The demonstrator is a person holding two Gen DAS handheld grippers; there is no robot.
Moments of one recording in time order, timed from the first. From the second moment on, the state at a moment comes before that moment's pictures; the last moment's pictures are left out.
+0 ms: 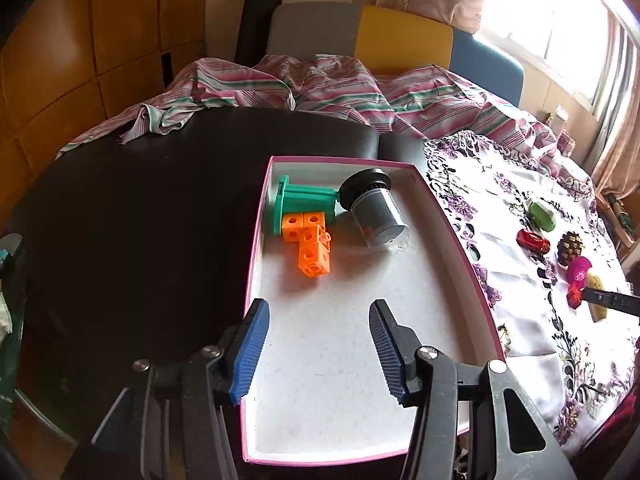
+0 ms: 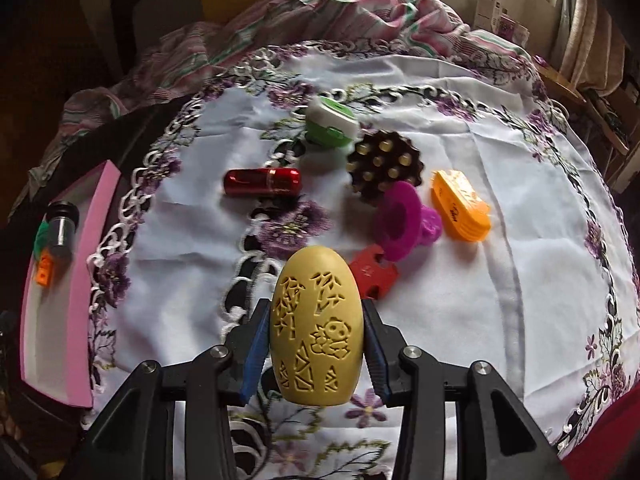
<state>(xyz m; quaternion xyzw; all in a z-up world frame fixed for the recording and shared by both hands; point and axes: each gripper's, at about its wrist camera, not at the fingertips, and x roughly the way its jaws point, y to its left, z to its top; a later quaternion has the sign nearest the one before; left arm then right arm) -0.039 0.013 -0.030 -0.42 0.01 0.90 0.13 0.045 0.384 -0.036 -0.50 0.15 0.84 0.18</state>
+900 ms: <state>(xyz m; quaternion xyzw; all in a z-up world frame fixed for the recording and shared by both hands) -0.037 -0.030 -0.038 -0.43 -0.04 0.90 0.09 -0.102 0.148 -0.047 -0.52 0.08 0.84 -0.10</state>
